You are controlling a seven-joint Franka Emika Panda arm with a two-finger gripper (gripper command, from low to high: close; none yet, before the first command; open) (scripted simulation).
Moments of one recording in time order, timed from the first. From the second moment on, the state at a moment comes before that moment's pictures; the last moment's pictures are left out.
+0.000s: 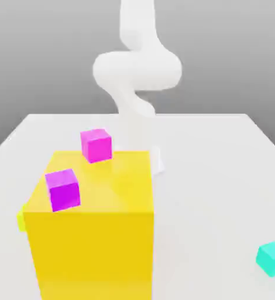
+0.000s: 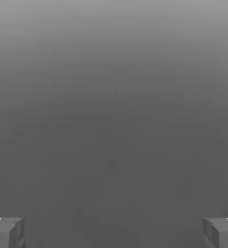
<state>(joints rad) 0.00 -0.71 0.05 -2.31 -0.02 2.33 0.83</state>
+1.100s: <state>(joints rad) 0.27 0.48 0.31 -2.33 -0.39 2.77 1.31</state>
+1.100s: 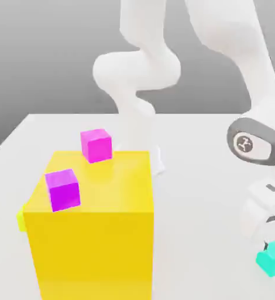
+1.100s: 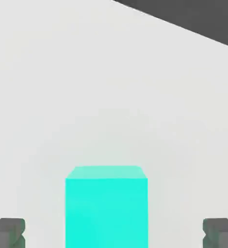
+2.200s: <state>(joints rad) -0.18 -0.31 -0.04 -2.25 0.17 1.79 0.82</state>
